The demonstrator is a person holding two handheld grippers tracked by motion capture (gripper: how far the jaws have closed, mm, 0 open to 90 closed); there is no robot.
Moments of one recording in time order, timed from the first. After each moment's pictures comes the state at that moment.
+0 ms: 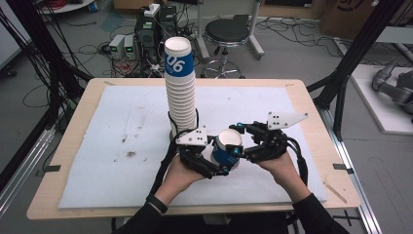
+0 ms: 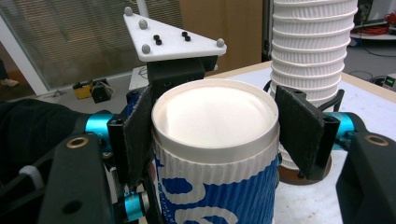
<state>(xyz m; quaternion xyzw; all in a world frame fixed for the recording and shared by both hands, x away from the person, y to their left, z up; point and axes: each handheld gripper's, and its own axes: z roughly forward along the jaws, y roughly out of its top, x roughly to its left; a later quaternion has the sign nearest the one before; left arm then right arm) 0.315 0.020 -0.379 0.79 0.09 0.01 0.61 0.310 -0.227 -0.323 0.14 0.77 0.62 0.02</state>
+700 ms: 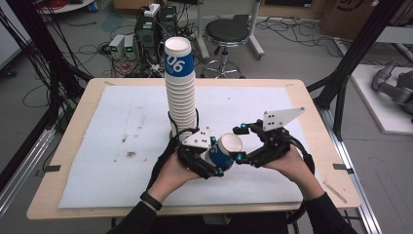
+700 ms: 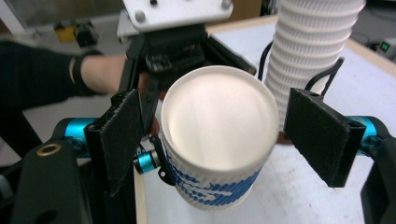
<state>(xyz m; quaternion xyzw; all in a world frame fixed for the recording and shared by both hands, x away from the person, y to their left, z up) 0.313 0.021 -0.366 0.86 0.06 0.06 0.51 0.305 -0.224 -0.304 0.12 0.85 0.52 0.04</state>
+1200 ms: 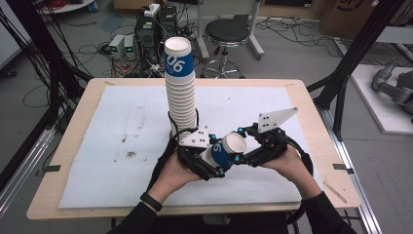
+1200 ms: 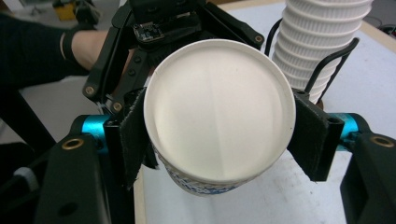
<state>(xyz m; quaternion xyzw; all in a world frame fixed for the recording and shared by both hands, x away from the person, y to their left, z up) 0.311 0.024 -0.364 0.82 0.07 0.05 0.56 0.311 -0.224 -0.310 0.11 0.86 0.50 0.02</state>
